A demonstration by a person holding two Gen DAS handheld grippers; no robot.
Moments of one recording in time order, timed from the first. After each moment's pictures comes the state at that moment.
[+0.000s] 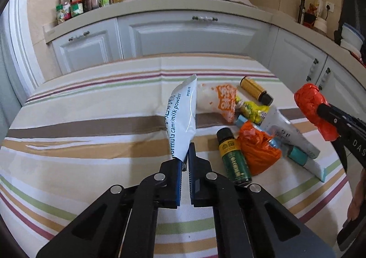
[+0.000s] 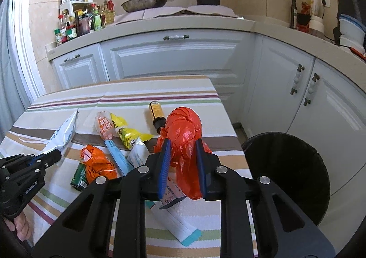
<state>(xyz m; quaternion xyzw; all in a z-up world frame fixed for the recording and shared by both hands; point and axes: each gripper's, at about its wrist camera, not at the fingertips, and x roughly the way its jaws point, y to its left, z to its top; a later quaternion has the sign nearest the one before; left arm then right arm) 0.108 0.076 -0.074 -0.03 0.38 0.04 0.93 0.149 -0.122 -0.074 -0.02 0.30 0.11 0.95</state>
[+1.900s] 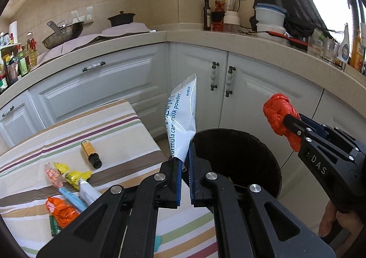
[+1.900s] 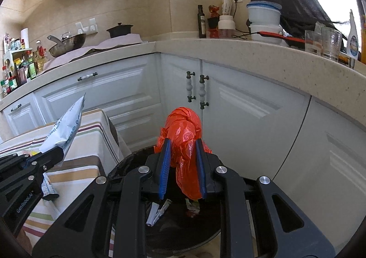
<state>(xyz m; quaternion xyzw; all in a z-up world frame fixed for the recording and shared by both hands) 0.137 -0.157 -0.033 0.06 0.30 -0.16 0.94 0.123 -0.325 -0.058 0.05 0.23 -0.08 0.97</state>
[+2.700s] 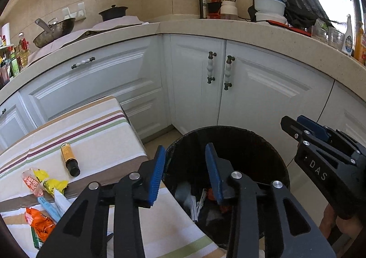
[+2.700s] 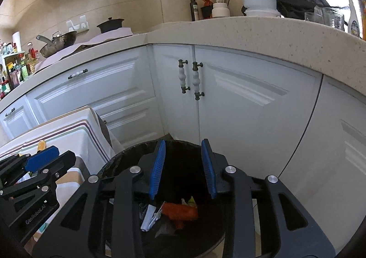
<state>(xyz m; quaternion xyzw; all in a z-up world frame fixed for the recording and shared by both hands) 0.164 -0.182 -0.055 0.07 0.31 -0.16 0.94 0.149 -0.339 -0.084 0.07 0.25 -0.09 0.96</state>
